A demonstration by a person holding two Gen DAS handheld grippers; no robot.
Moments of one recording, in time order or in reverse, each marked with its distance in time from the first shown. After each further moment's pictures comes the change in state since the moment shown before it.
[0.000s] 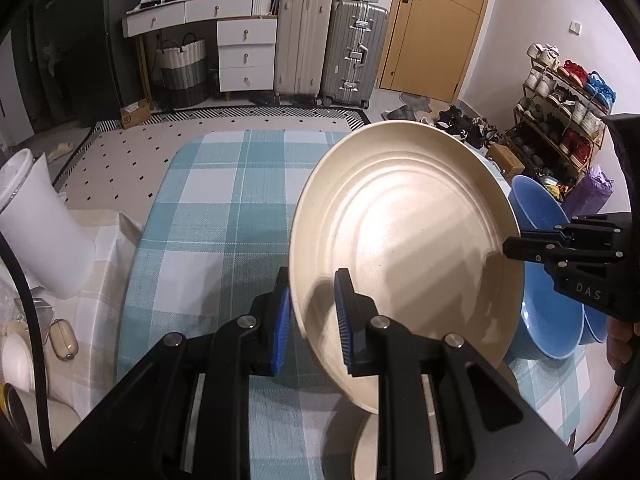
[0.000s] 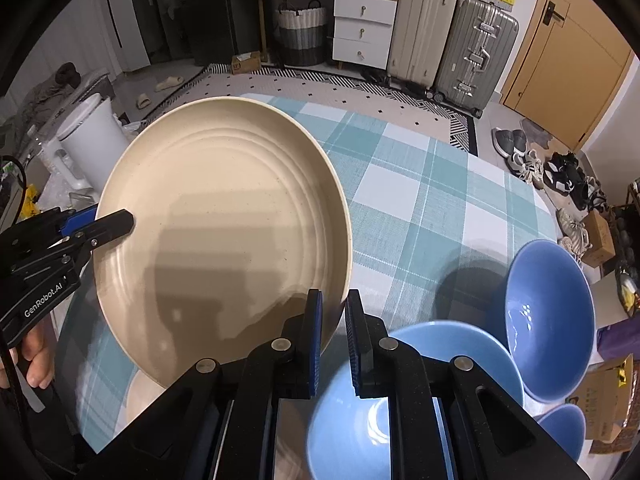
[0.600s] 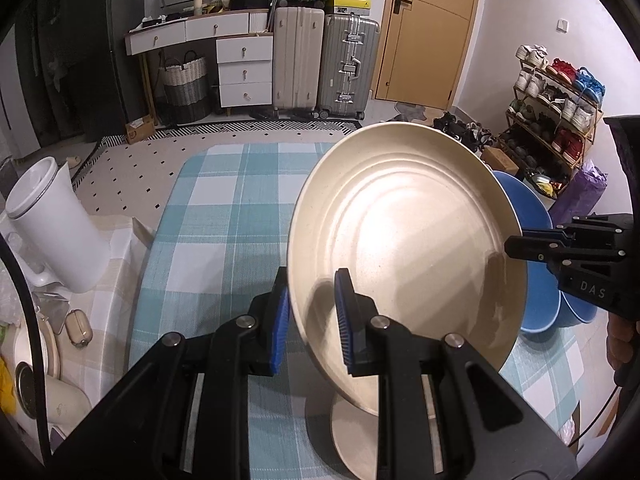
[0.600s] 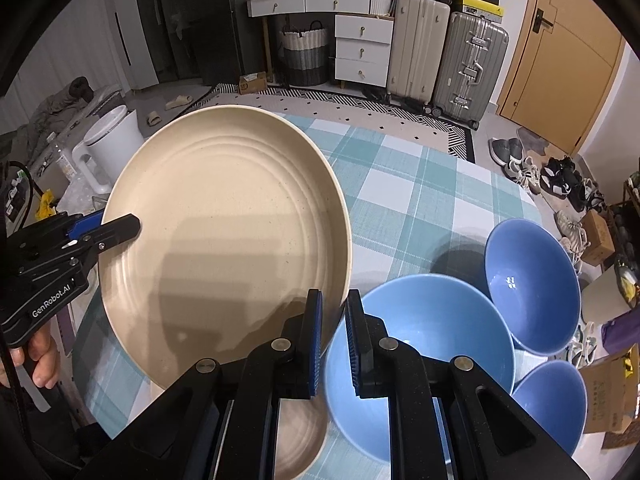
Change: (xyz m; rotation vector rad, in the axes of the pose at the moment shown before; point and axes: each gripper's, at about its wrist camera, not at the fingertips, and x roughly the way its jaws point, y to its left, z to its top) left arm -0.081 -0.035 -0.031 0.029 -0.049 0.014; right arm -0.060 0.011 -0.044 0.023 -0.076 0.024
